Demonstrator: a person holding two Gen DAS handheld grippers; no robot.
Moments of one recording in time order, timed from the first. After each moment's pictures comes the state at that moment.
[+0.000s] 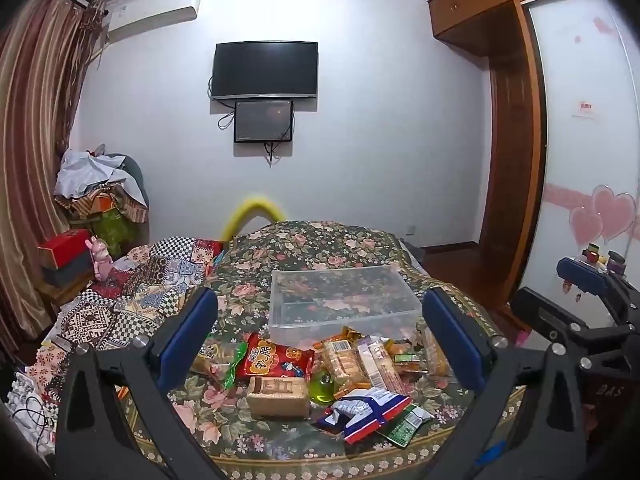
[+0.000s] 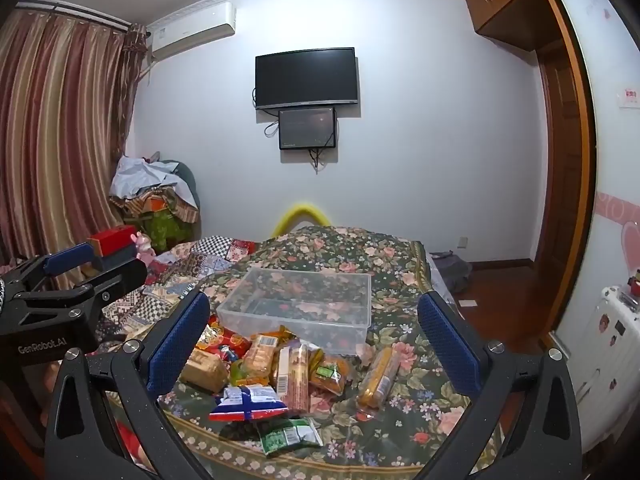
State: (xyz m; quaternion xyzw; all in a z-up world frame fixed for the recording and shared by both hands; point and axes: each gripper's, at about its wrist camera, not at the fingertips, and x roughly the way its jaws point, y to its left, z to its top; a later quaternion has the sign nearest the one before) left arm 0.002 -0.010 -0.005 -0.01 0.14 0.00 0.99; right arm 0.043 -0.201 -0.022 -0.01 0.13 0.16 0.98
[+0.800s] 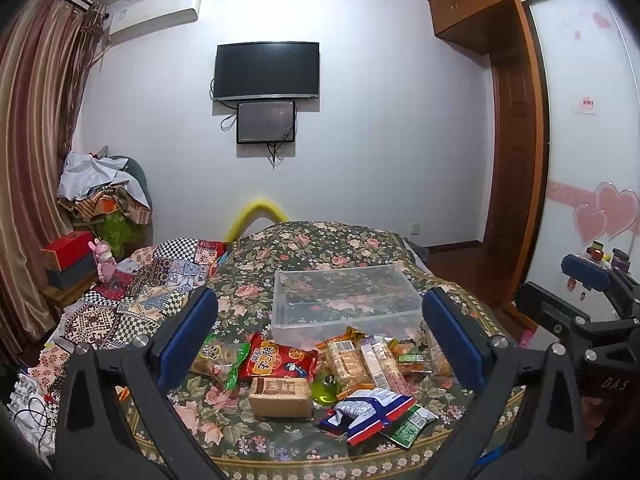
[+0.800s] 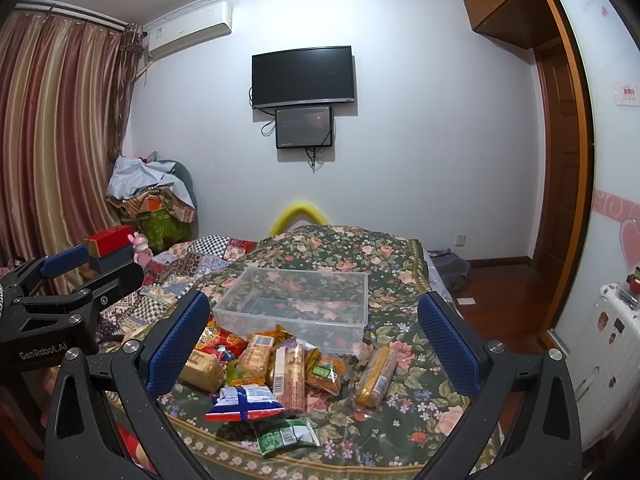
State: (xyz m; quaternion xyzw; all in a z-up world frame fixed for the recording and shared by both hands) left arm 0.001 -0.011 -0.007 0.00 0.14 0.01 0.99; right arm 0.045 -0.201 -0.021 -0.01 0.13 0.16 0.98
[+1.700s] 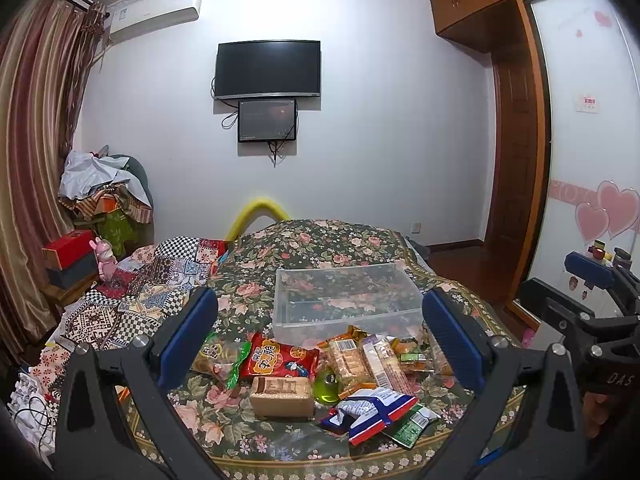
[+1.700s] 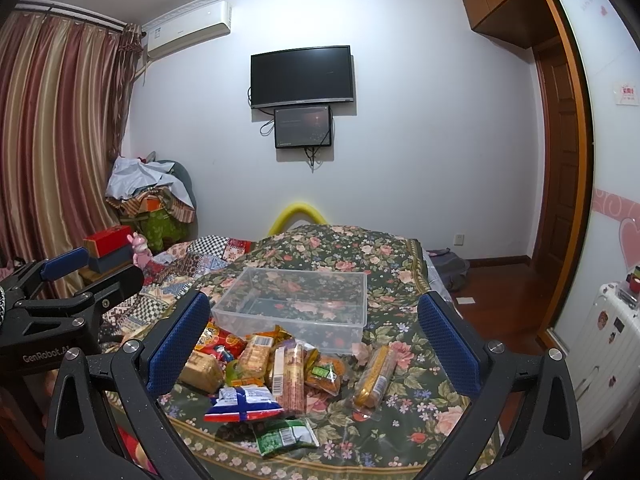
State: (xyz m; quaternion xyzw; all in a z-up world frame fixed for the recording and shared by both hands) left arm 0.003 -0.010 -0.008 0.00 0.15 0.01 0.99; right arm 0.046 -0.202 -0.020 -0.01 0.13 0.16 0.98
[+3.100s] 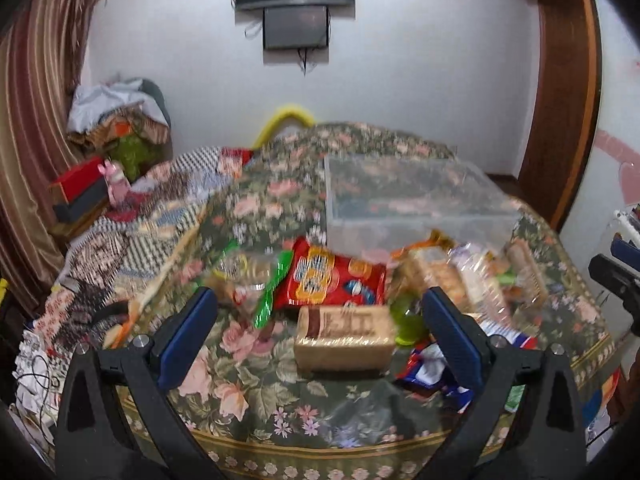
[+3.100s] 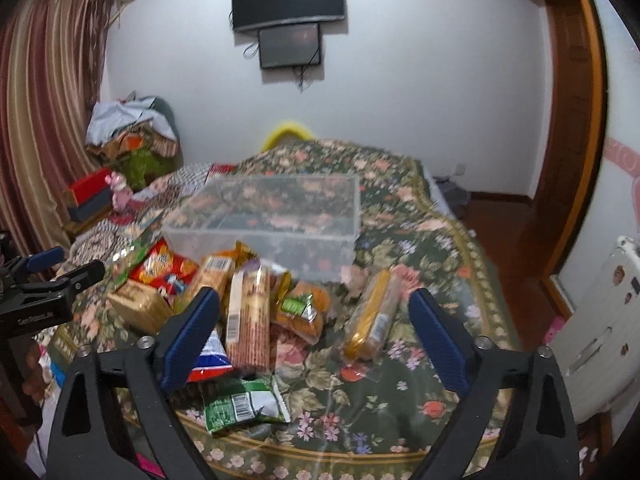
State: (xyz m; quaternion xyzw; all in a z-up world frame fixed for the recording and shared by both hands) left arm 0.093 0.058 -0.123 -0.02 0.31 0.05 0.95; right arm 0.117 -0.203 -0.096 -0.02 0.27 0.16 0.95
